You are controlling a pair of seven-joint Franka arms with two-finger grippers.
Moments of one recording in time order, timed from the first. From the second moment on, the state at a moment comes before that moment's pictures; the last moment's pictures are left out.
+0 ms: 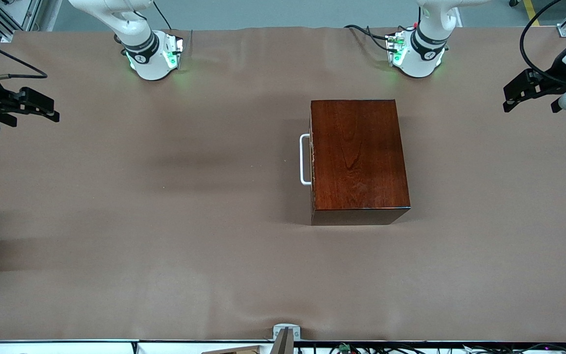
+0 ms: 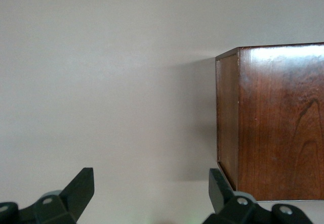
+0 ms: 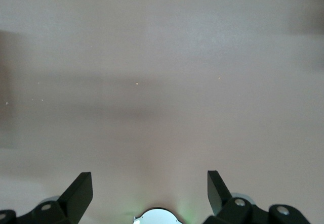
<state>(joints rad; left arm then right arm) 0.07 -0.12 -0.15 -1.62 0.01 1.54 -0.03 0.01 0.01 -0.02 -1.52 0.04 1.40 -0.09</state>
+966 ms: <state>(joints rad) 0.07 -0.12 -0.15 -1.61 -0.03 1.53 -0.12 0.01 0.01 -0.02 -1.52 0.04 1.40 -0.09</state>
